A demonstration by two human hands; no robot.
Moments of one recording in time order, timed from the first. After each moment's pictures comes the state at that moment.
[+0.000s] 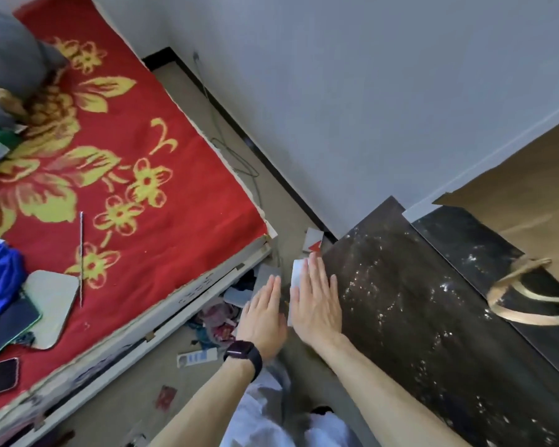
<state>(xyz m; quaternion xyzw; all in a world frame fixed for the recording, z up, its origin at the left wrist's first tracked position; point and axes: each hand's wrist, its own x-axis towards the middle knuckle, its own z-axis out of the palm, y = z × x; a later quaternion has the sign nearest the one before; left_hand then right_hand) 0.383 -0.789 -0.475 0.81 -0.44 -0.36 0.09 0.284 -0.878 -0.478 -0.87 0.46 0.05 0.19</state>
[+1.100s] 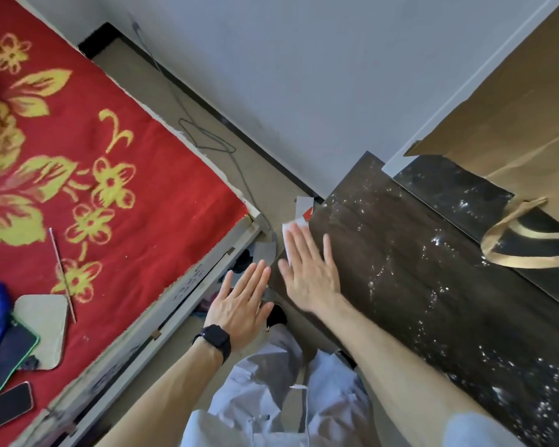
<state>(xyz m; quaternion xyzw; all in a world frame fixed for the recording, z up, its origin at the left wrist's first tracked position) 0.414 -0.785 -0.505 0.71 -0.66 -0.22 -0.09 0.267 -0.917 -0.505 -0.88 0.44 0.08 0.17</state>
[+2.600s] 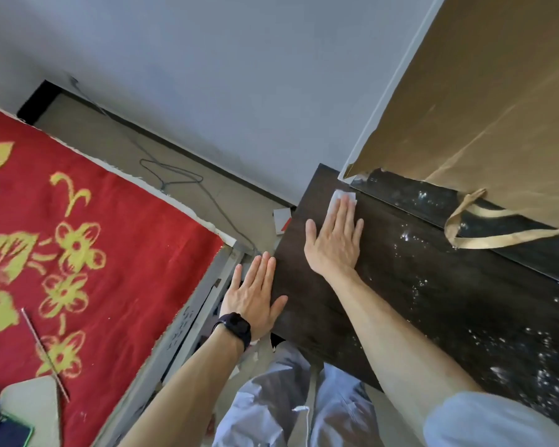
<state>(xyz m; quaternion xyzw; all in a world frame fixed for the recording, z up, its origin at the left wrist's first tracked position) 0.390 -0.902 -0.475 0.65 -0.69 -0.25 -0.18 0.236 -1.021 -0.515 -0.68 0.72 0.04 0.16</state>
